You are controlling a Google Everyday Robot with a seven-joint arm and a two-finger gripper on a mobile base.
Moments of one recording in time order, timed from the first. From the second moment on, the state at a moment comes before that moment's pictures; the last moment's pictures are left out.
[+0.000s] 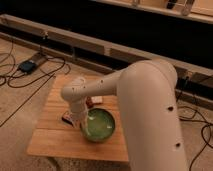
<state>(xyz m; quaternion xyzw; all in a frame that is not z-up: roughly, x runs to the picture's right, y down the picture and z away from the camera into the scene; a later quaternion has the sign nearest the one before) -0.132 0.218 0.771 -0.35 0.27 0.57 0.69</state>
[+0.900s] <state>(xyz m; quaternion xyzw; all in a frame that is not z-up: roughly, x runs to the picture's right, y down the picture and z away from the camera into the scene) 0.011 0.239 0.721 -0.29 0.37 0.65 0.60</state>
